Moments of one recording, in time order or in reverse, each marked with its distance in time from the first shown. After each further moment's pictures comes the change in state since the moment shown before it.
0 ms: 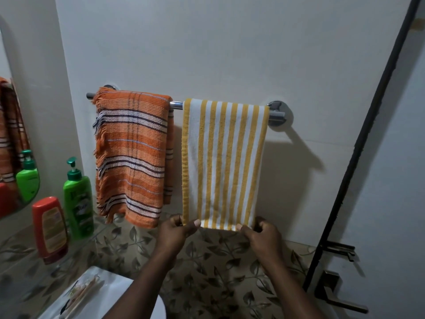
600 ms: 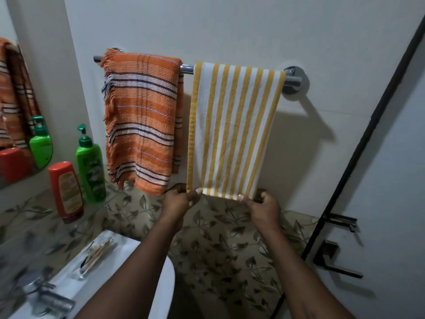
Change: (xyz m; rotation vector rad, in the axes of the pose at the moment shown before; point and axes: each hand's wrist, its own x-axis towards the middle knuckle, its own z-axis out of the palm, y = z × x) left_hand 0.000 0.000 -0.008 -0.179 0.064 -0.088; right_hand -0.006 0.004 0.022 0.098 0.063 0.035
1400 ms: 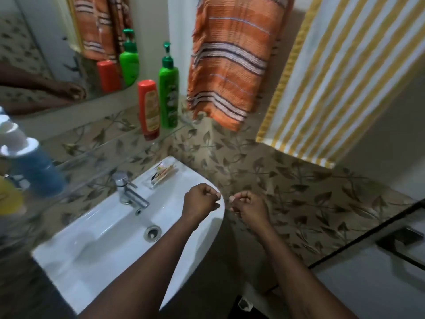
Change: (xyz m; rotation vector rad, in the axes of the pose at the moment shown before) left_hand -0.102 -0.102 -0.130 0.409 0.267 -0.159; right_hand -0.134 0.088 0.124 -0.012 -0.632 0.225
